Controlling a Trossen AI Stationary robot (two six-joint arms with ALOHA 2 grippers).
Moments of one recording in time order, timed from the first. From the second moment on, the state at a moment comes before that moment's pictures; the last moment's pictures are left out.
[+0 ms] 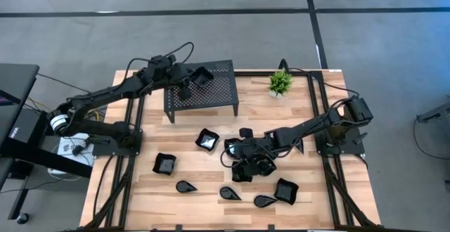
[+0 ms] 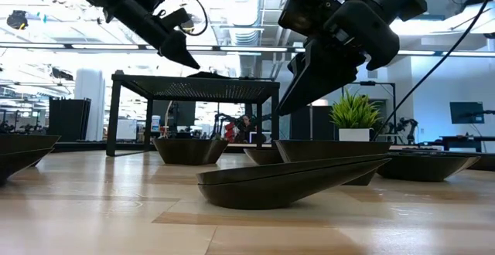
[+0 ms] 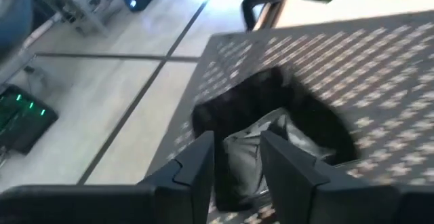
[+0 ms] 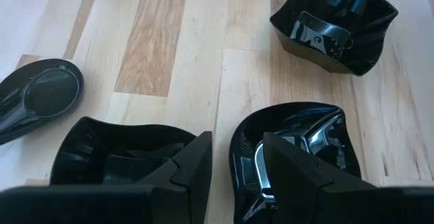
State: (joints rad) left arm 0.61 1.19 0.82 -0.07 0.01 0.47; right arm 0.24 1.67 0.93 -0.07 0.13 0.08
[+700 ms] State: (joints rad) left arm -0.18 1.12 0.60 -0.10 0.02 0.14; right arm 0.24 1.67 0.93 0.01 0.13 0.07
